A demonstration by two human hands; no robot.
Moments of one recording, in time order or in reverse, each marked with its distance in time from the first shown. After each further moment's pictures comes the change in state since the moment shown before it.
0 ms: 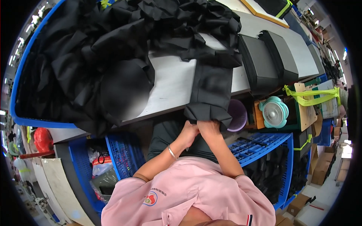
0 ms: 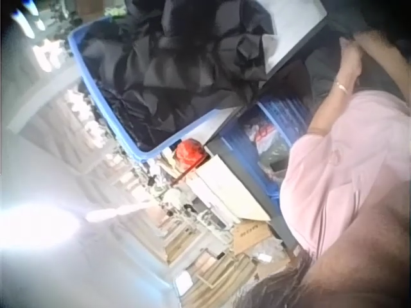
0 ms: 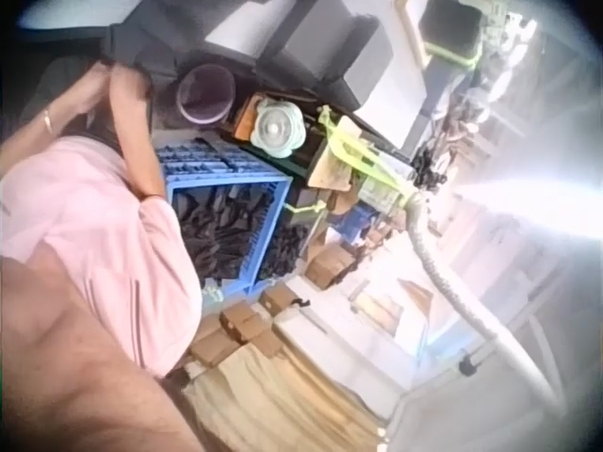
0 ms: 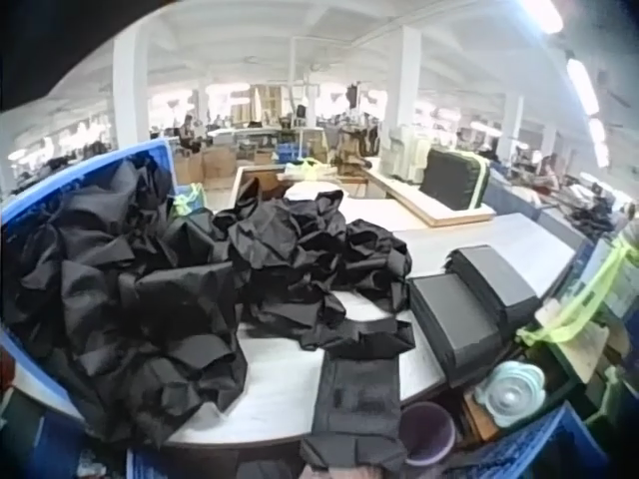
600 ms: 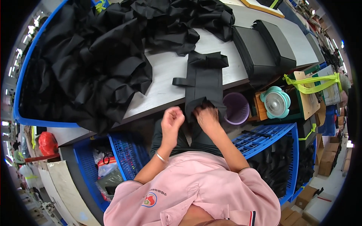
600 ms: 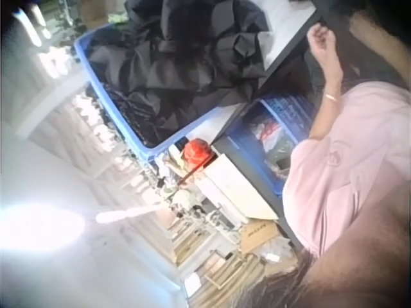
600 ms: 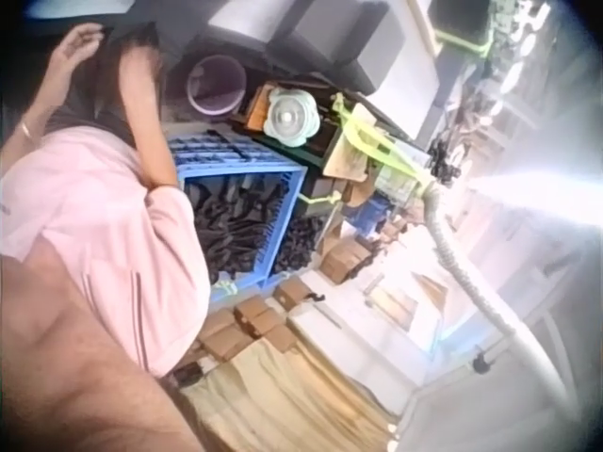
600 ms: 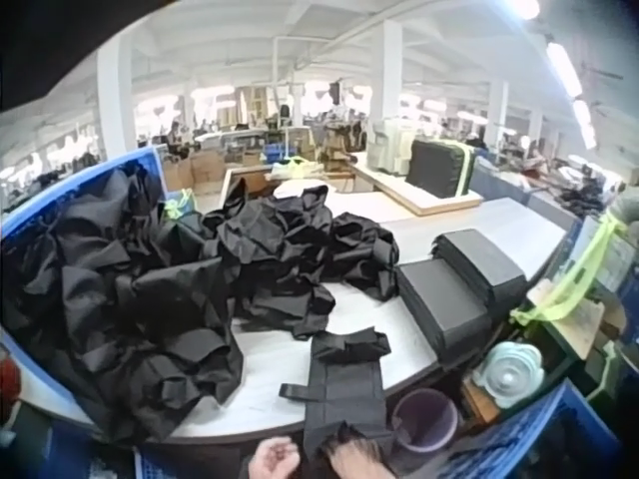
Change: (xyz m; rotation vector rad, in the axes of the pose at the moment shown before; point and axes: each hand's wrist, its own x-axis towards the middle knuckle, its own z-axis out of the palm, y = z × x) left_hand -0.057 0.046 -0.015 0.402 0.242 0.542; right_hand -0.013 -0.003 0.002 0.185 0.087 -0.048
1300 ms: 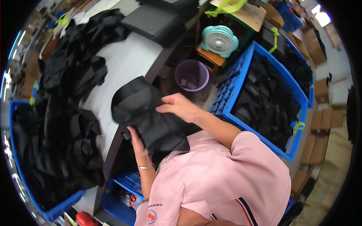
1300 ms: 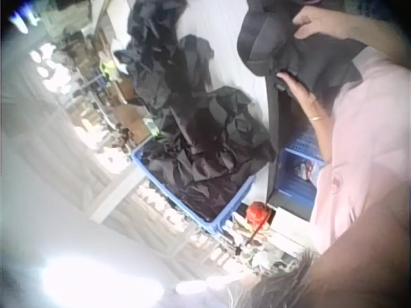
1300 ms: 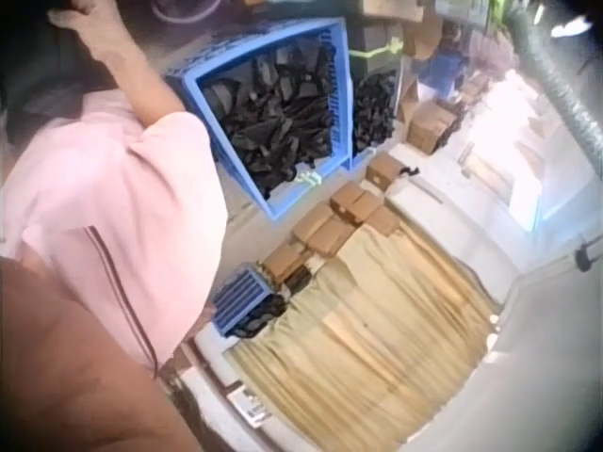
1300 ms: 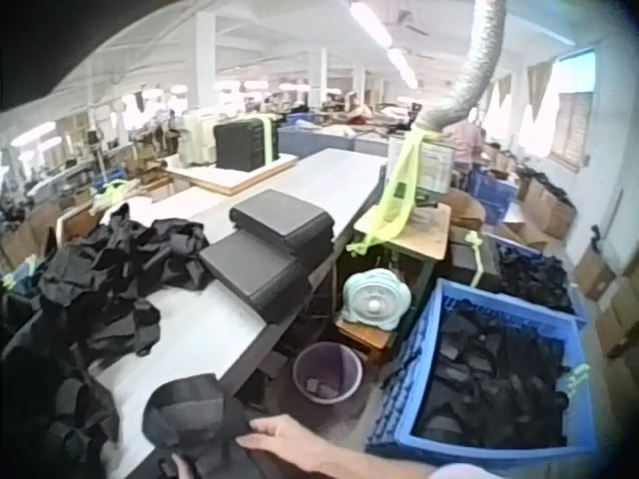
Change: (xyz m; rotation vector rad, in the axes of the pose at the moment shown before) left_hand -0.001 -0.012 0.006 -0.355 -0.311 -0.548; right_hand -0.072 0.030 -0.088 1.622 0.042 0.526
